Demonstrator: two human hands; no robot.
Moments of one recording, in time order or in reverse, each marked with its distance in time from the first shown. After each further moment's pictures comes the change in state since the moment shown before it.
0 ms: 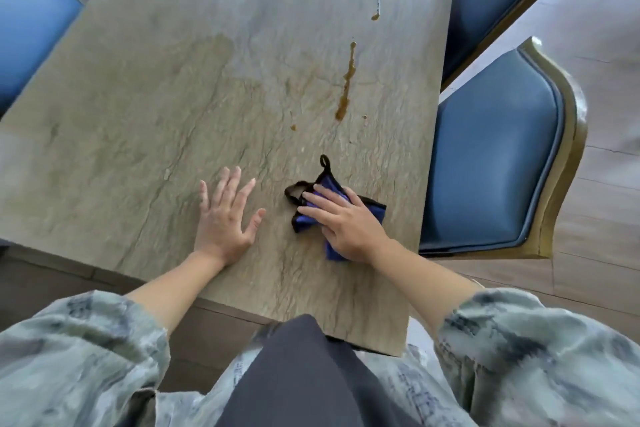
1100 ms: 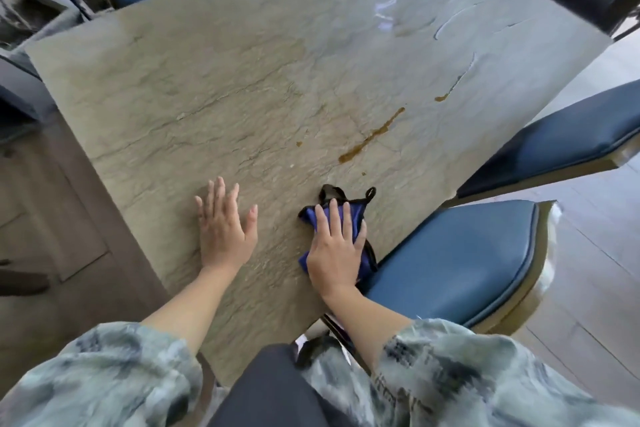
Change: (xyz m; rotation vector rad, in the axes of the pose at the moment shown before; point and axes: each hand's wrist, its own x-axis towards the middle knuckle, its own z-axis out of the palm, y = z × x) left_hand 0.012 0.168 0.038 -0.102 0.300 -0.889; right_hand -0.006 0.090 -0.031 -0.072 0.064 0.130
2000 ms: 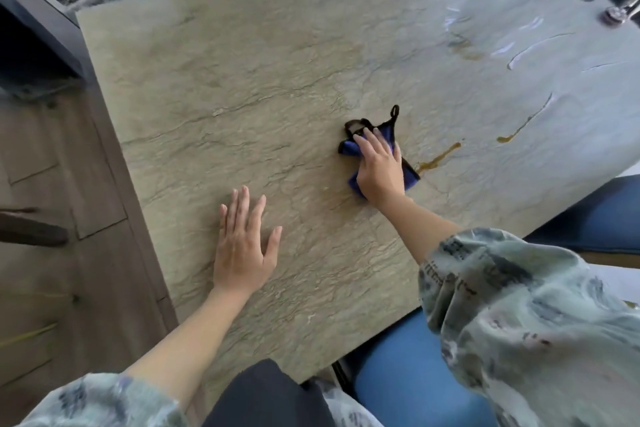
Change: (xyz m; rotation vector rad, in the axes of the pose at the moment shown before) left_hand 0.005 0.003 -0.004 0.015 -0.040 -0.042; right_hand 0.225 0.002 -0.016 0.077 -0.072 -0.346
